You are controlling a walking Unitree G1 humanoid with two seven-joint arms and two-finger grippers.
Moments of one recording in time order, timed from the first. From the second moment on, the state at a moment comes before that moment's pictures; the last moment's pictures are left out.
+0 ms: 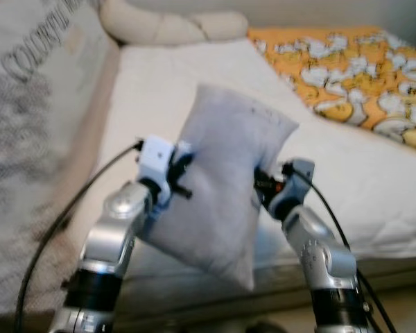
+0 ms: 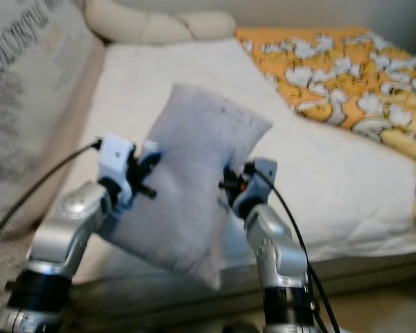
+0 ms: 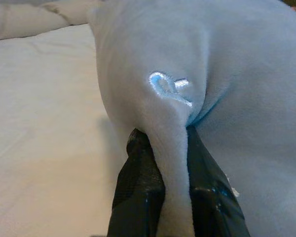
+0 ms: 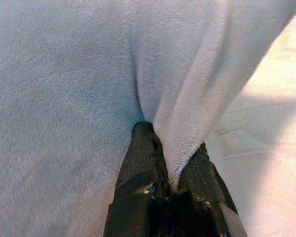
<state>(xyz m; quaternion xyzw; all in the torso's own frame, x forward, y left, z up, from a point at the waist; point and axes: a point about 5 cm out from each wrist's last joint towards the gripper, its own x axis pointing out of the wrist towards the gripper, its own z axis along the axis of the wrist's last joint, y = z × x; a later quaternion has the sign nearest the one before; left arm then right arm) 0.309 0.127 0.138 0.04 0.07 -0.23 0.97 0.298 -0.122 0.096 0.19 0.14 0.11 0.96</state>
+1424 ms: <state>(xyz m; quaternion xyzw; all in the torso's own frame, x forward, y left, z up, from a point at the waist) 0.318 0.111 0.143 0.03 0.06 -0.23 0.97 0.305 -0.140 0.092 0.17 0.15 0.08 0.97</state>
